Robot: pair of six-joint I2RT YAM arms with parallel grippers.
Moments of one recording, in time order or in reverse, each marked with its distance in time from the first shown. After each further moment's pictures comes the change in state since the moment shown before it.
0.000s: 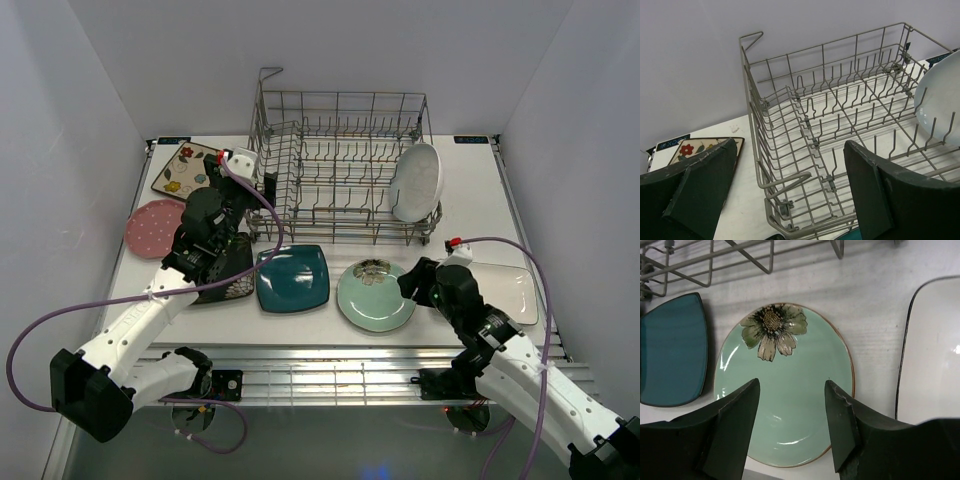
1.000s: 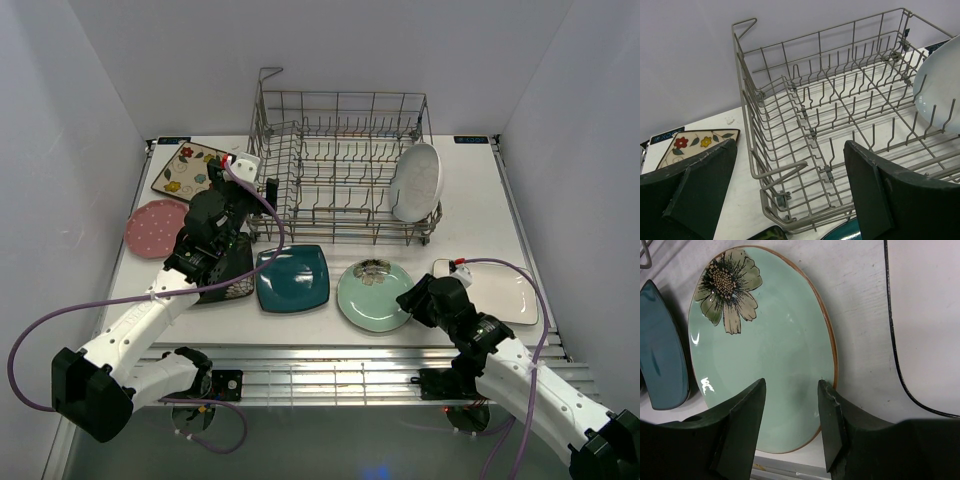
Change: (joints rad) left arm 0.000 0.000 -0.033 -0.012 0.011 -0.007; right arm 0.000 0.017 -0.145 -0.062 -0.055 0.365
